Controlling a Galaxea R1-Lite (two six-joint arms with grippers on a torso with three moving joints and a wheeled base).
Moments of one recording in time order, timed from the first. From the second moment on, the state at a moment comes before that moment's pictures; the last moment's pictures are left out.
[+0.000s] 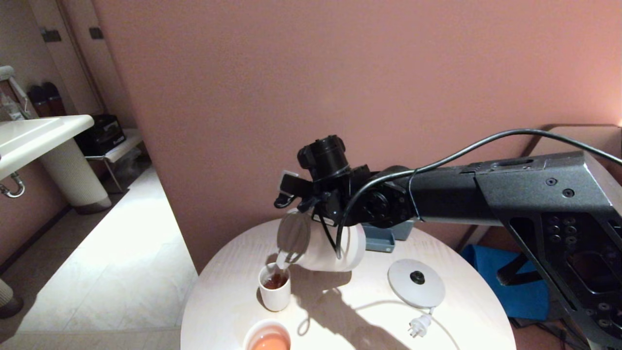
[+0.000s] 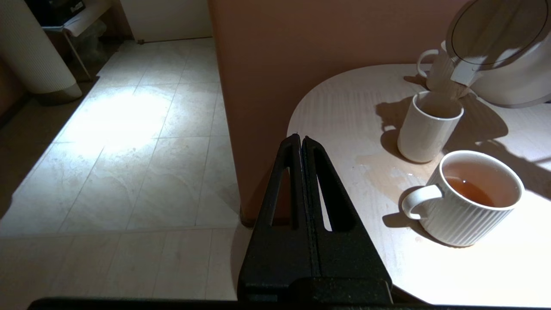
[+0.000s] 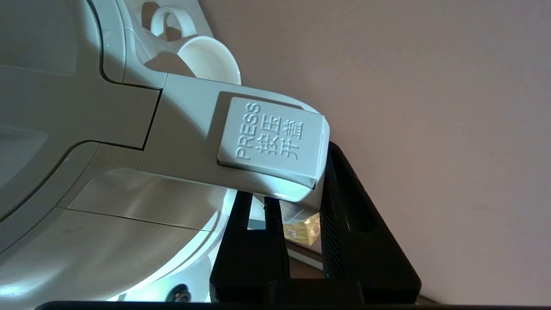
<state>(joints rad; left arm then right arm) 0.00 0.00 -0.01 0.02 0.00 -0.01 0.73 2.26 -1.83 0.11 -0.61 -0.84</state>
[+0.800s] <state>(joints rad) 0.00 0.00 -0.01 0.02 0.00 -0.01 0.74 2.27 -1.86 0.11 -0.62 -0.88</state>
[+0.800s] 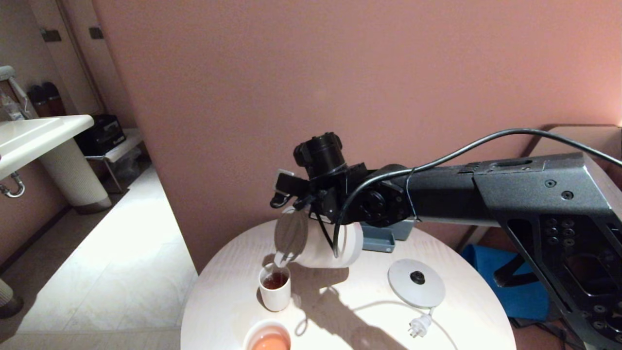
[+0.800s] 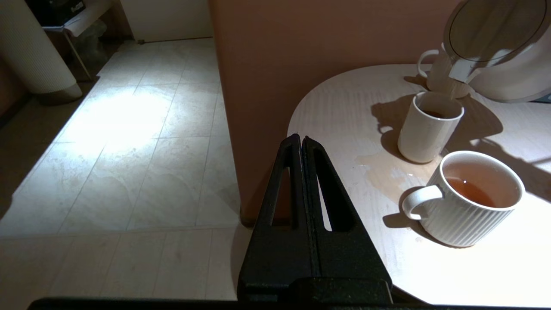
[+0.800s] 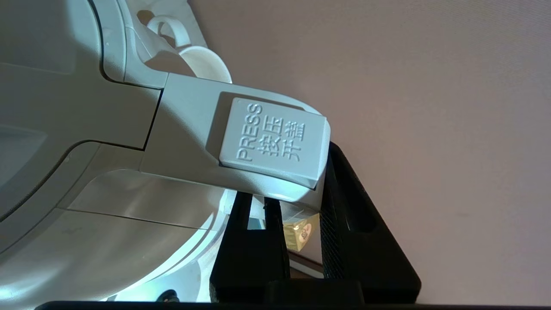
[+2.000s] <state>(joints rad) 0.00 0.00 -0.01 0.02 0.00 -0.01 0.72 2.19 -1.64 0.08 -0.62 -0.37</state>
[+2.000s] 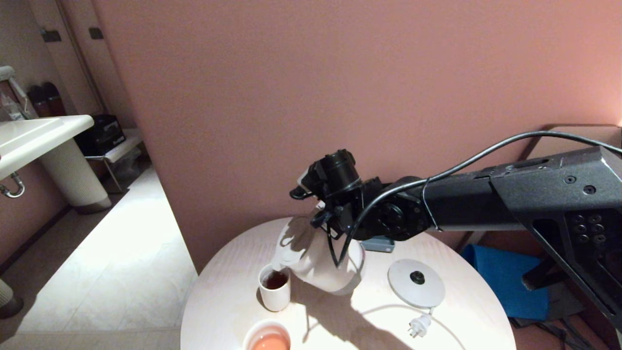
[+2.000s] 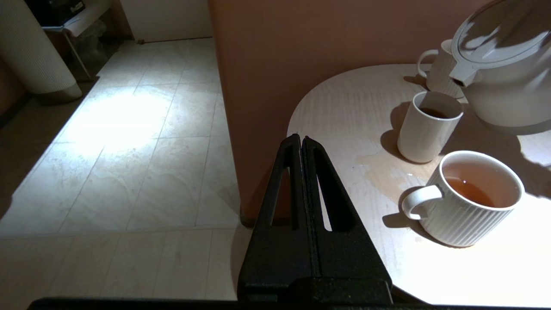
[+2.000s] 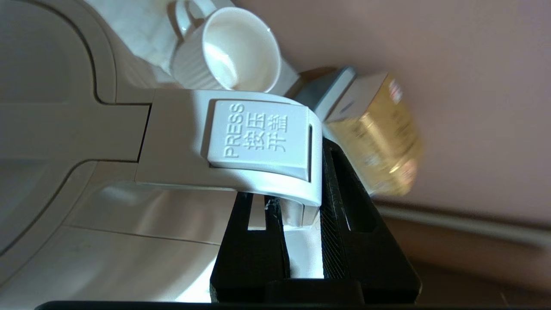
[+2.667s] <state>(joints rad) 0.00 0.00 -0.01 0.02 0.00 -0.01 0.69 2.11 -1.28 -0.21 -0.58 -0.05</state>
